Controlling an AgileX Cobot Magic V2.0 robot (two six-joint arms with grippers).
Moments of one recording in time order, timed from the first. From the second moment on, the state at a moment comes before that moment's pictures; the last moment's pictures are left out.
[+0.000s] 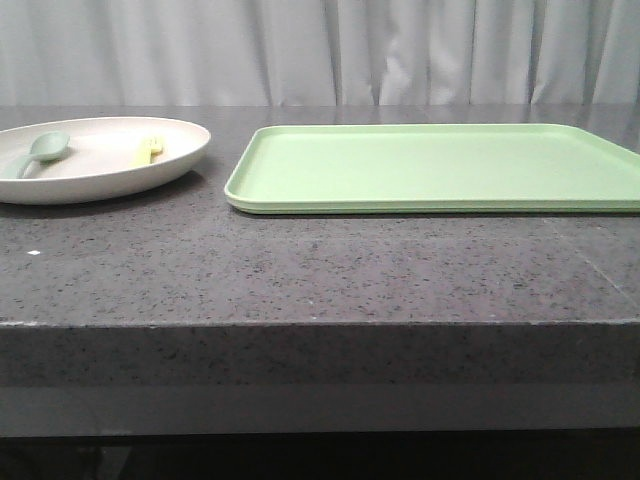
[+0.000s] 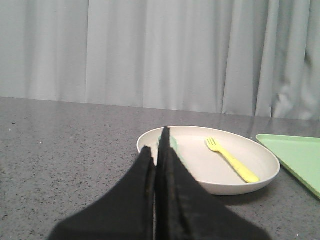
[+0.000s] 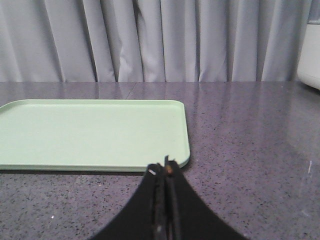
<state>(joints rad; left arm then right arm) -0.05 0.00 0.01 -0.08 -0.06 0.01 0.01 -0.01 0.03 0.06 0.00 0.02</state>
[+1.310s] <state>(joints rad) -0.05 0.43 -0.76 -0.09 0.56 0.01 0.01 0.51 -0.69 0.00 0.58 0.02</state>
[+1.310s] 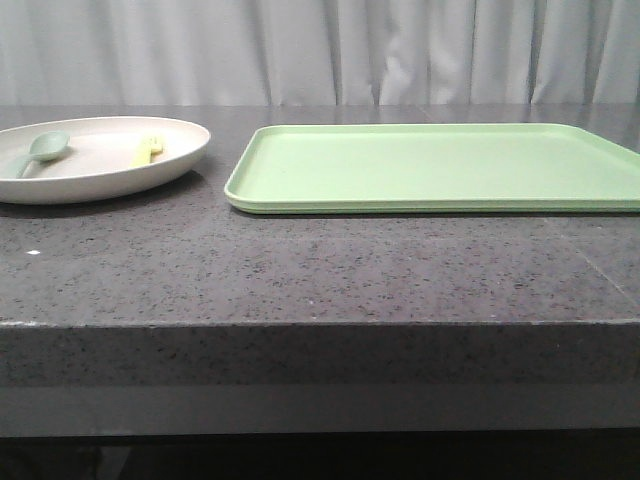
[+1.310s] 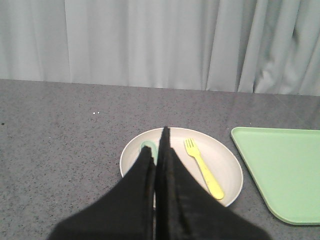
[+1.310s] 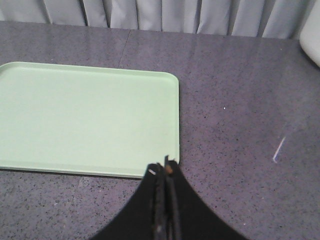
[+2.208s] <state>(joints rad) -0.05 0.44 -0.76 -0.03 0.57 0.01 0.01 0.52 -0.69 -0.01 0.60 0.02</state>
